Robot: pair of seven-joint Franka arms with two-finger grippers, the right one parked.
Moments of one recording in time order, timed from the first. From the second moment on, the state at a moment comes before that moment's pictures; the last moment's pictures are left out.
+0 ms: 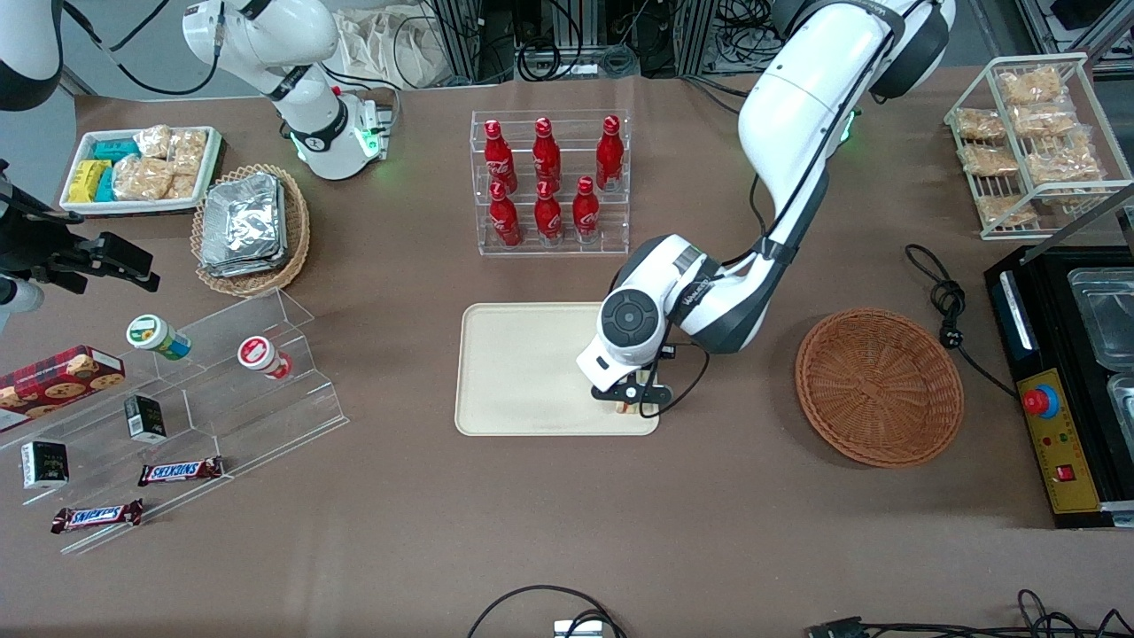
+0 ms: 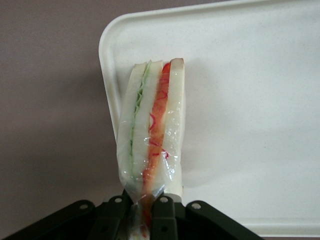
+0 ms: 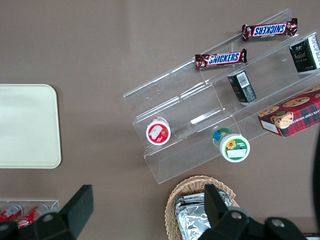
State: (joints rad) arm -0.49 0.76 -0.22 -1.41 0.12 1.94 -0.62
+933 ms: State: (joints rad) arm -0.51 0.65 -0.16 -1.41 0.07 1.95 -0.62
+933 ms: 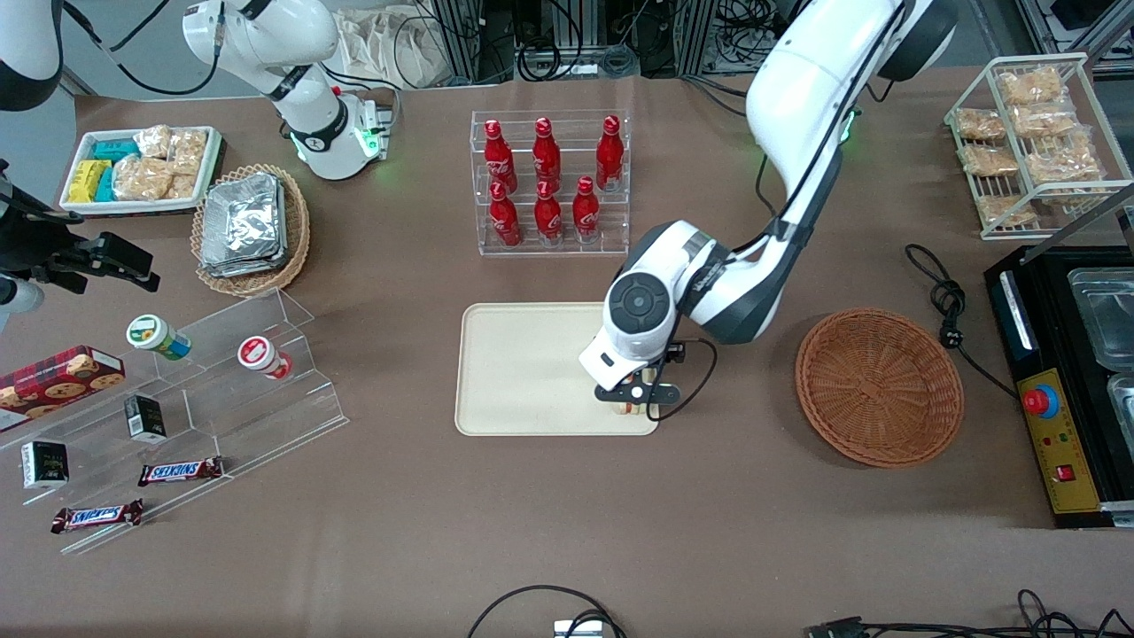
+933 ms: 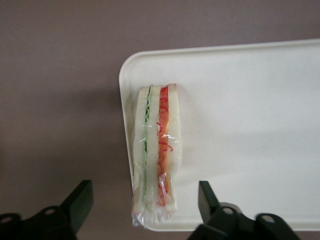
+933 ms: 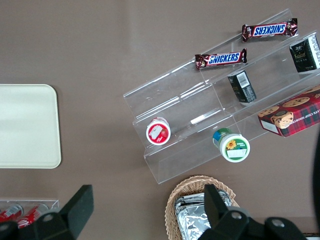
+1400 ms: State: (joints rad) arm -0.47 0.36 0.04 -1.57 -0.01 1.96 -0.40
